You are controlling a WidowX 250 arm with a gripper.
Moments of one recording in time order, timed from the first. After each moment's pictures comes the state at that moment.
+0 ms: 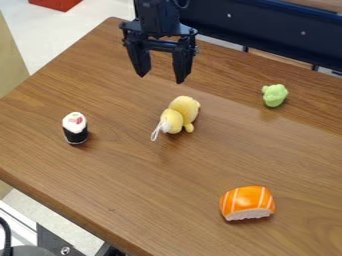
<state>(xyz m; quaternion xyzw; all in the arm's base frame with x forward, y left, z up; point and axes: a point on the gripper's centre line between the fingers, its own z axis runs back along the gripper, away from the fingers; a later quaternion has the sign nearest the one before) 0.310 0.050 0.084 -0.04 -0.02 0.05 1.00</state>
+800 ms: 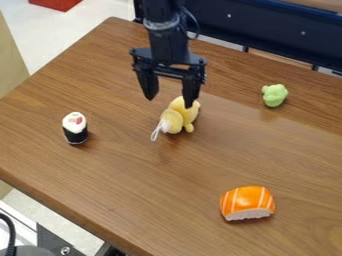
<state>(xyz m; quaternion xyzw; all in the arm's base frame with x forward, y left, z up) 0.304 0.028 0.049 -0.03 -0.02 0.05 1.00</state>
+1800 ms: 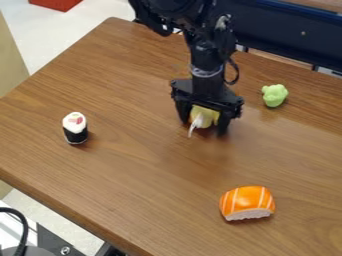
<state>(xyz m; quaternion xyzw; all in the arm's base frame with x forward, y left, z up) 0.326 0.002 -0.006 0.03 -0.09 0.06 0.99</state>
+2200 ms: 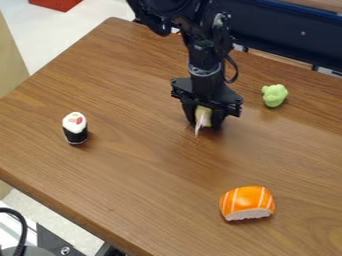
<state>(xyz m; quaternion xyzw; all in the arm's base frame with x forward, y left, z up) 0.320 0.006 -0.006 0.00 -0.07 0.06 1.00</state>
